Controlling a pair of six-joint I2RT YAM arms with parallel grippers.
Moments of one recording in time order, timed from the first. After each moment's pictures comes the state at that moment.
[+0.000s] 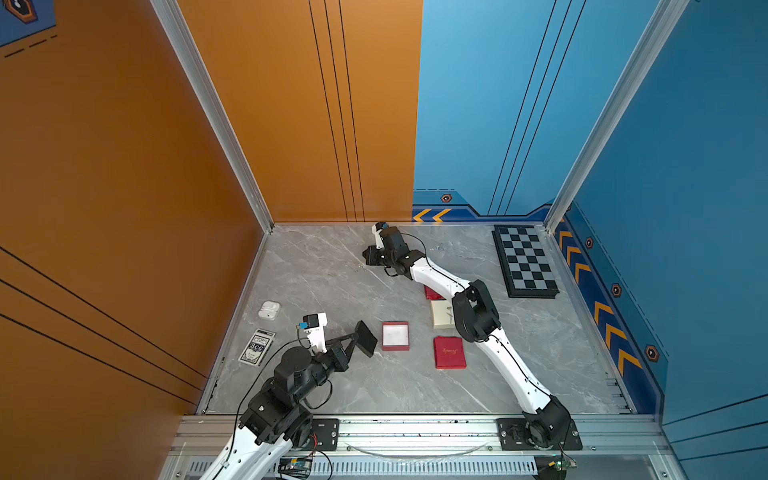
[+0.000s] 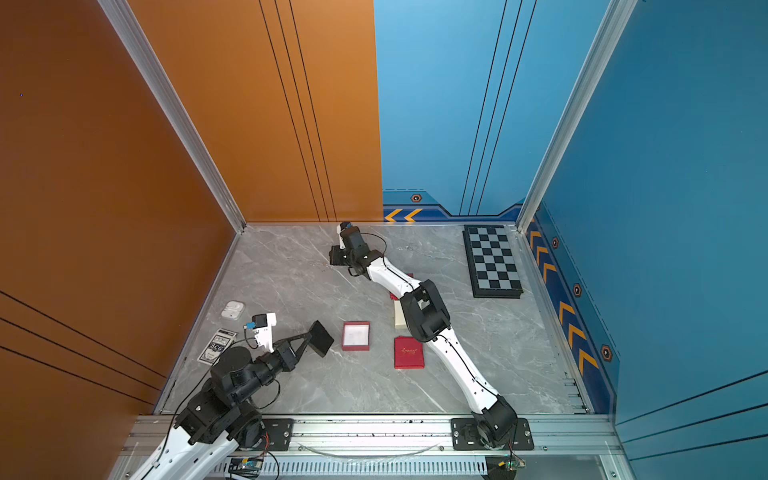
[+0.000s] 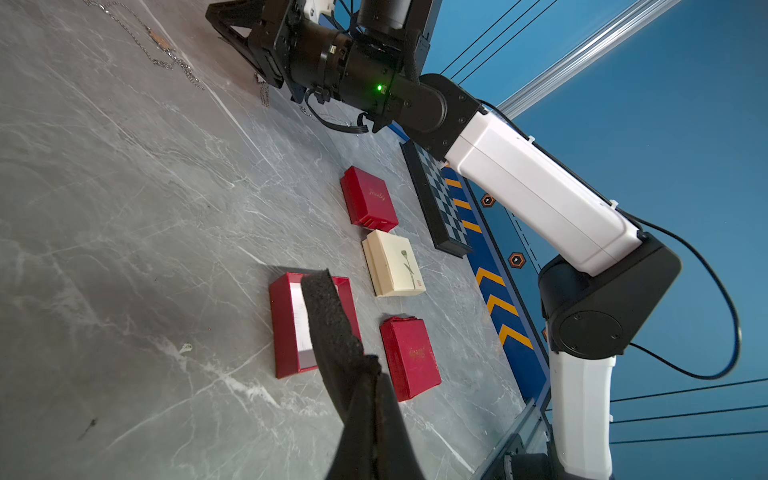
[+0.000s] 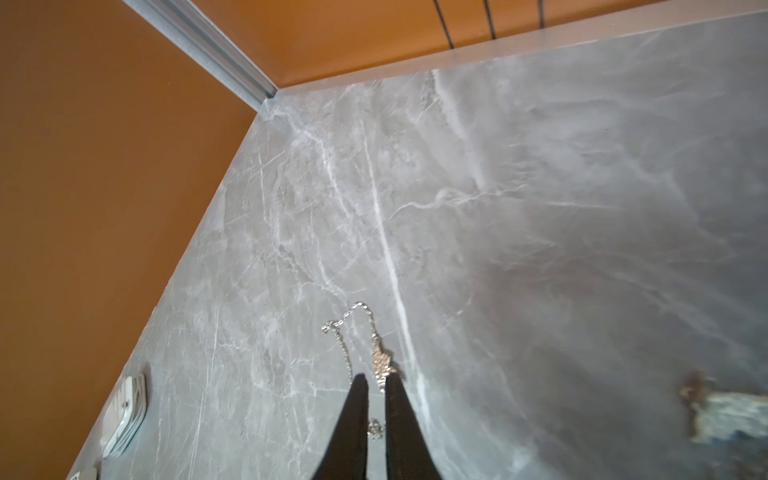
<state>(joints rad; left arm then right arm) -0.56 0.19 0.24 -0.31 0.10 -0.86 0.64 2.73 2.43 -0.21 -0.22 0.58</state>
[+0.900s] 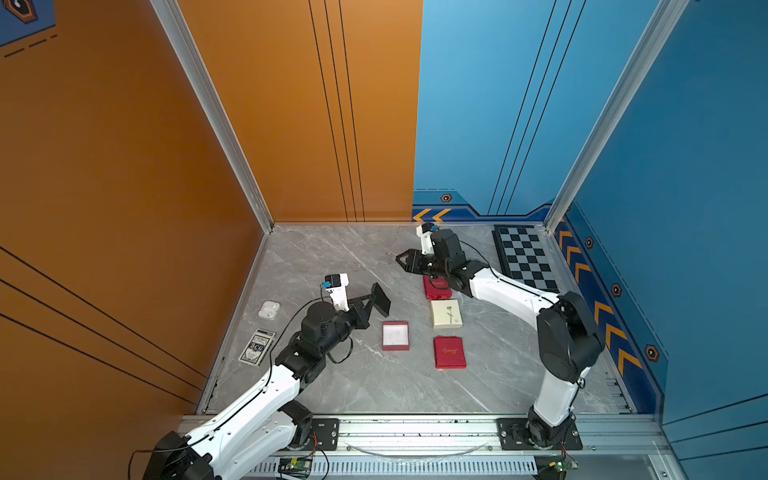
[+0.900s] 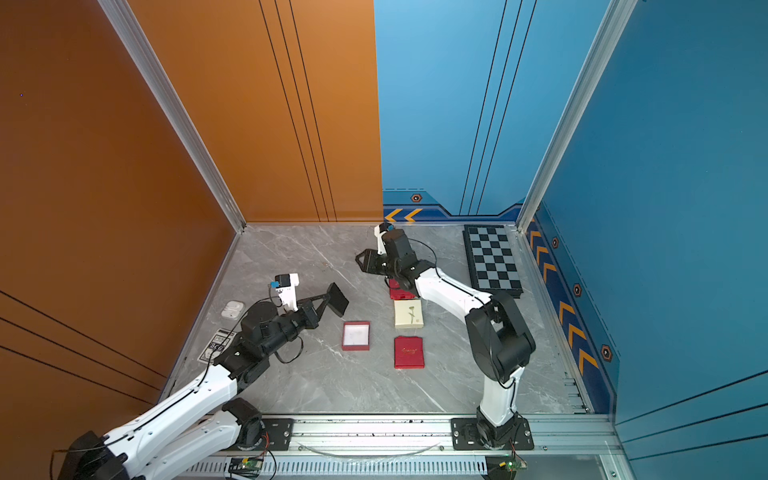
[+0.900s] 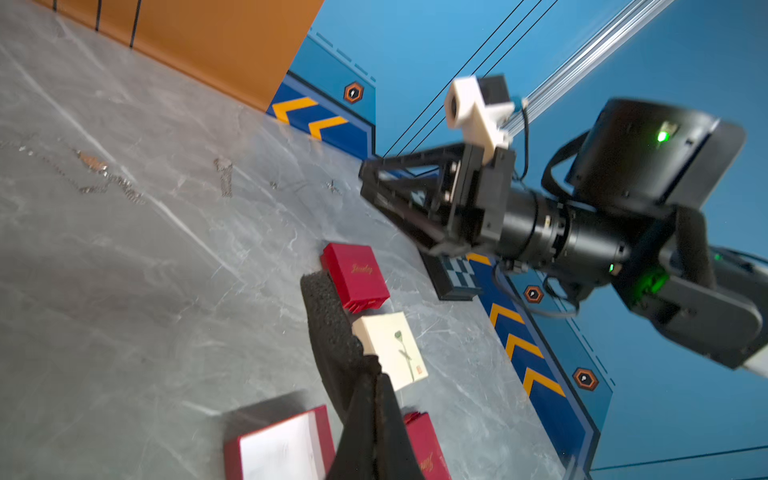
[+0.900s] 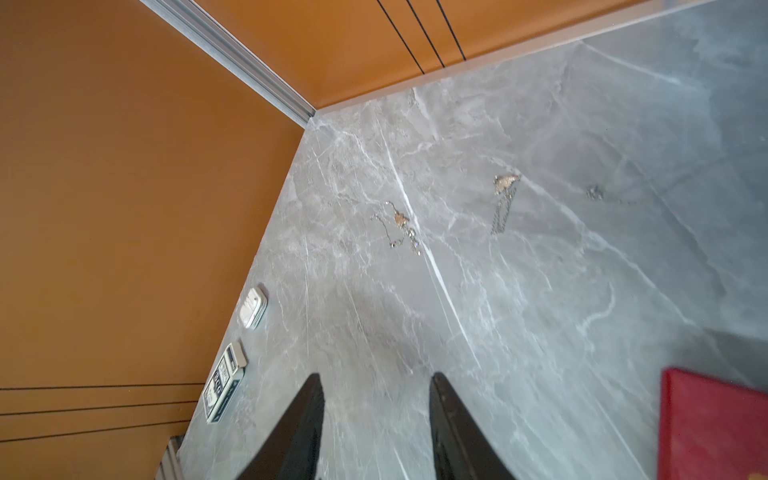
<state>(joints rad) -0.51 0.90 0.45 0.29 0.11 -0.72 0.59 1.78 1.30 -0.01 -0.27 0.68</state>
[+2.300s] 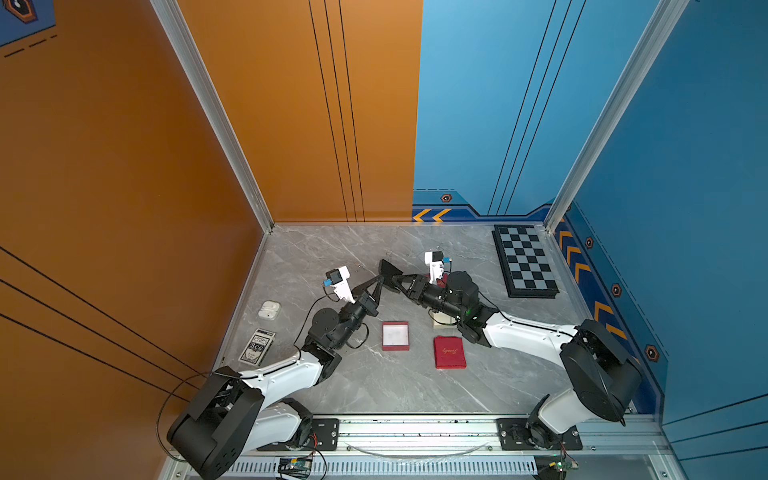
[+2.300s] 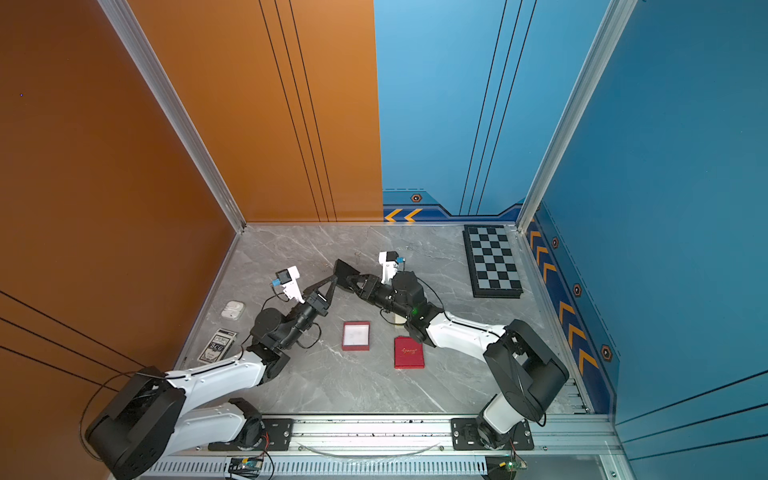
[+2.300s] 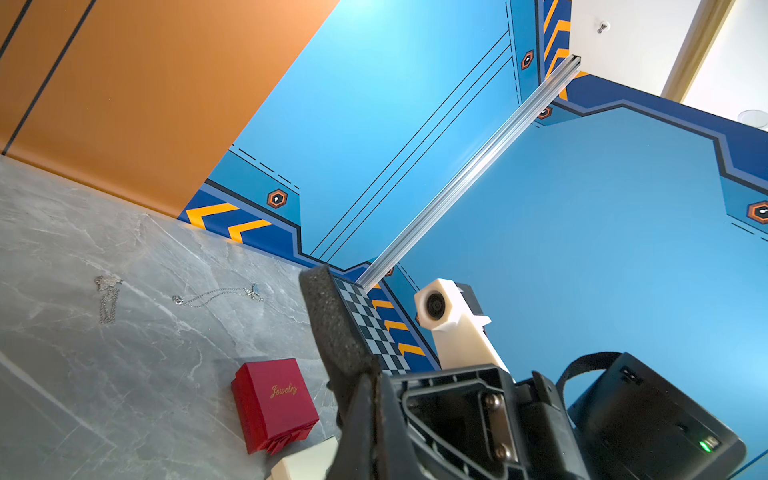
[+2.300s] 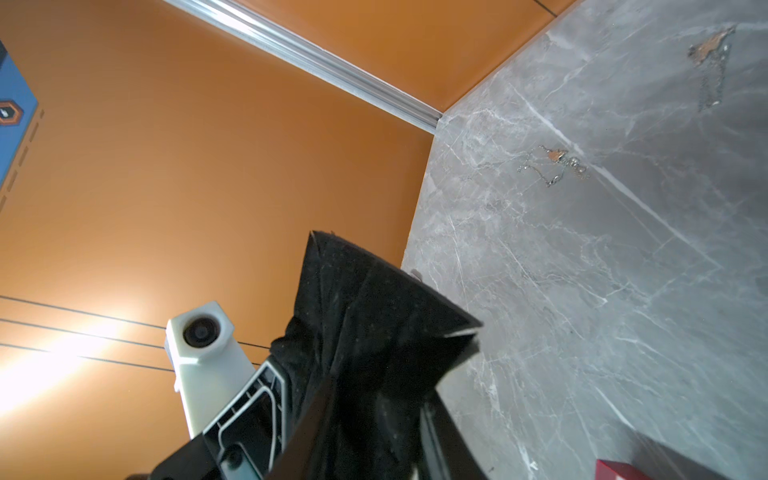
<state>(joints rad) -0.56 1.22 0.34 1.08 0.05 -0.81 0.74 1.57 0.84 0.63 -0.27 1.12</state>
